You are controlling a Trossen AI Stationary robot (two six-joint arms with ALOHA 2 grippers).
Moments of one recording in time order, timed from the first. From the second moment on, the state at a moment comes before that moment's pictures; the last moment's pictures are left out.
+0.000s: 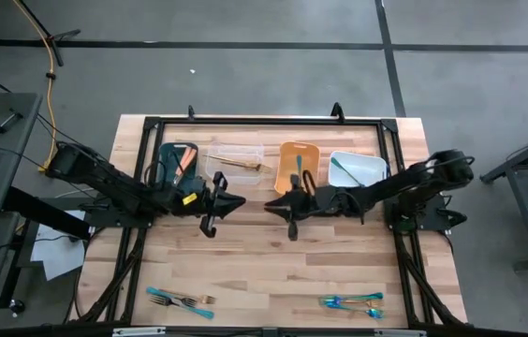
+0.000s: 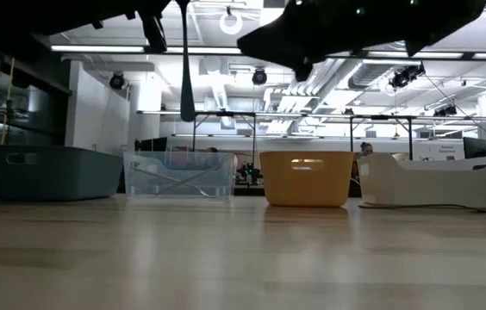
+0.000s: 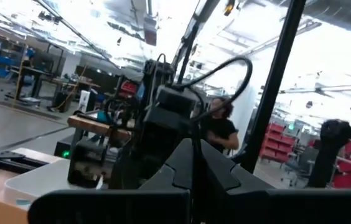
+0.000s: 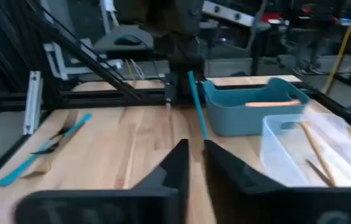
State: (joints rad) left arm -0.24 1.38 0.40 1.33 -0.23 -0.24; right arm 0.17 1.58 0.75 0.69 0.20 0.04
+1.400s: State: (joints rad) left arm -0.22 1.60 0.52 1.43 -0.24 -0.30; right arm 0.17 1.75 0.87 0.76 0.19 -0.04
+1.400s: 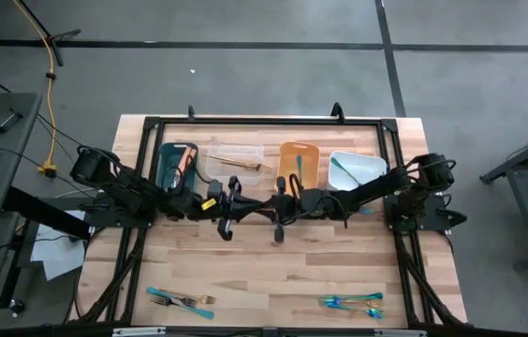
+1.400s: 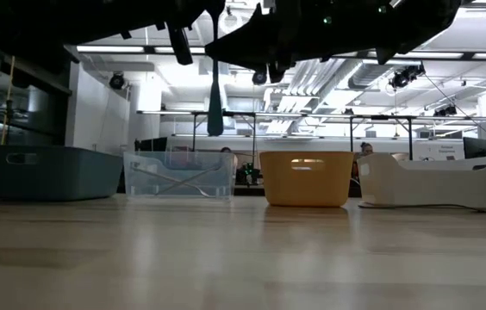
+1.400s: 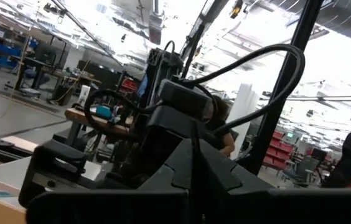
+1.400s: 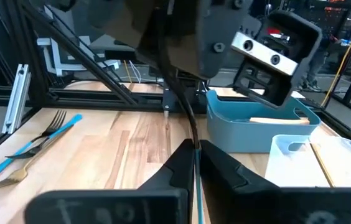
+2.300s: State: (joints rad) left arm -0.28 1.19 0.22 1.31 -0.36 0.02; right arm 0.22 1.36 0.67 0.38 0.57 0.00
